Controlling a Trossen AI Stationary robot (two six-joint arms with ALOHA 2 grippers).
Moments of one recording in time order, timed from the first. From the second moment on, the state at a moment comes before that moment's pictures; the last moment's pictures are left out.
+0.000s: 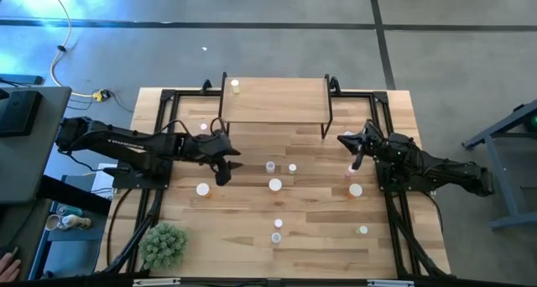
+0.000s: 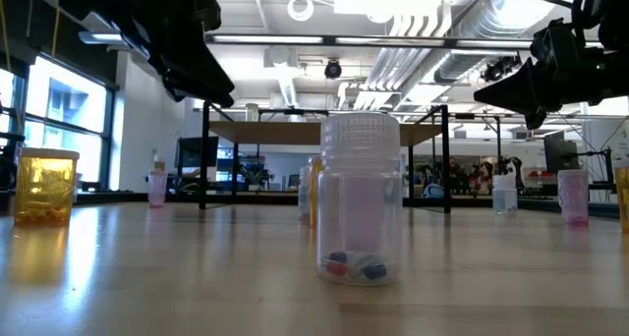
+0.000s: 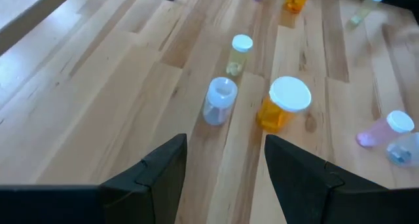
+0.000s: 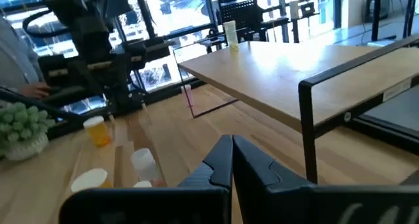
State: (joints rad) left arm 0.09 1.10 0.61 -0.16 -0.15 -0.28; right arm -0.27 0.08 0.01 0.03 0.11 0.23
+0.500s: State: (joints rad) left arm 0.13 1.10 0.61 -0.13 -0.15 -0.21; right arm -0.27 0.08 0.01 0.03 0.10 0.34
